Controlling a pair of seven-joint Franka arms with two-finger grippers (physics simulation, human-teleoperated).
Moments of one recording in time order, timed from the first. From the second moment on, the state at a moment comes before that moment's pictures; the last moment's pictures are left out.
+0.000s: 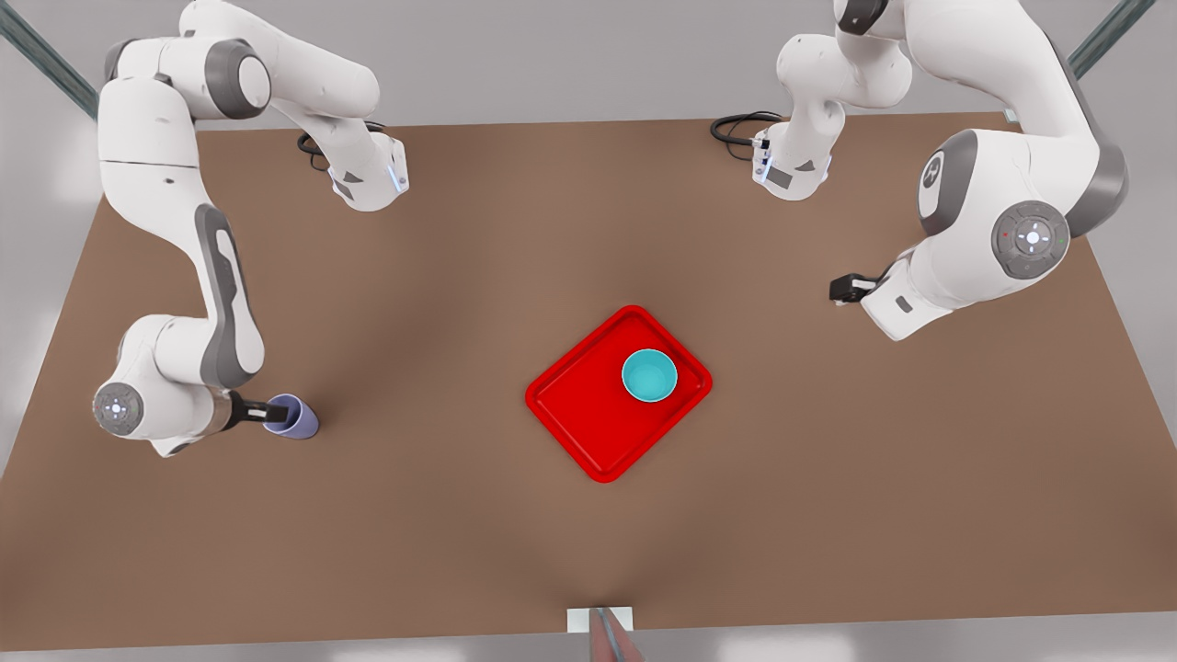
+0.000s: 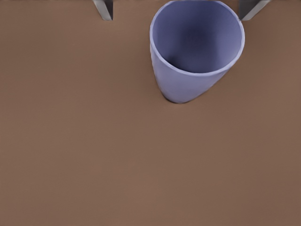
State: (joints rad) left arm -0.34 0.27 0.19 -1.30 -0.06 1.30 -0.02; right arm -0.24 0.54 0.11 -1.66 -0.06 1.93 0.06
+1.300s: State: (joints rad) left arm -0.34 0.27 0.19 -1.30 -0.06 1.29 -0.02; right arm -0.24 0.46 0.33 -1.65 -0.05 1.85 0.18
